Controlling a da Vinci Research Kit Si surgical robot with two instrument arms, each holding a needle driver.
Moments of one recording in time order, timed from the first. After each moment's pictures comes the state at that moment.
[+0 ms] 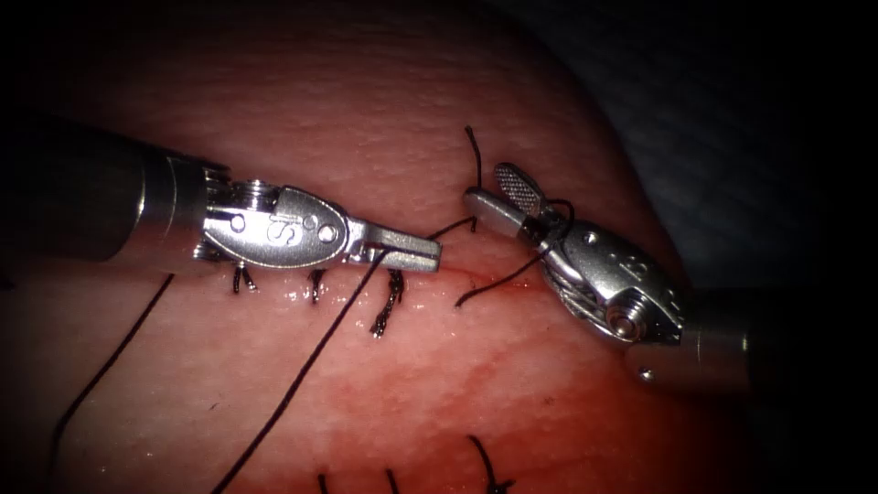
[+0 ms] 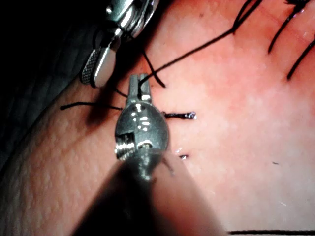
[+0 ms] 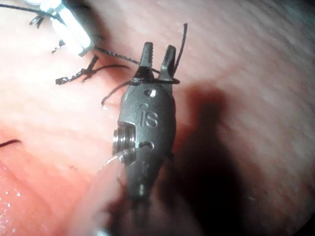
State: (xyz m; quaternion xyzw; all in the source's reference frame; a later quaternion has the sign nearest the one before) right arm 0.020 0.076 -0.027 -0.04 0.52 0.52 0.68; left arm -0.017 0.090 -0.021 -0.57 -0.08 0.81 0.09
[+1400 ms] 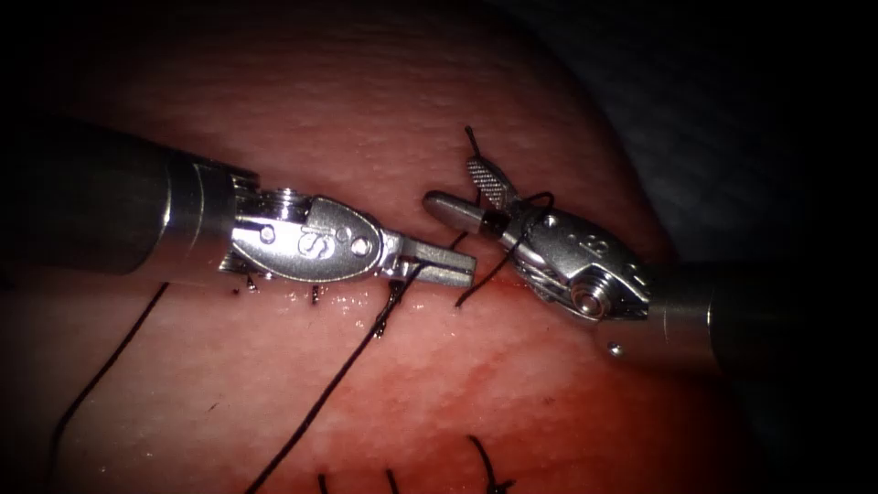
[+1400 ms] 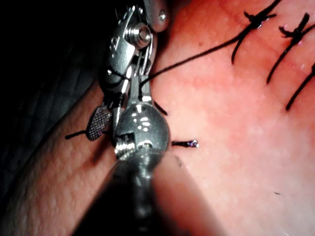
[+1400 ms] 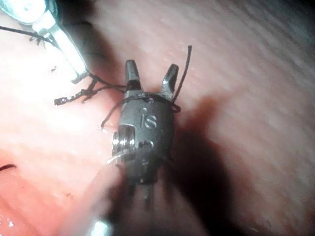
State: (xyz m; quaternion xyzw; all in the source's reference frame) right arm 0.023 0.076 -0.024 0.05 0.48 0.49 0.73; left arm -0.019 0.091 -0.024 -0.56 -0.08 0.82 0.08
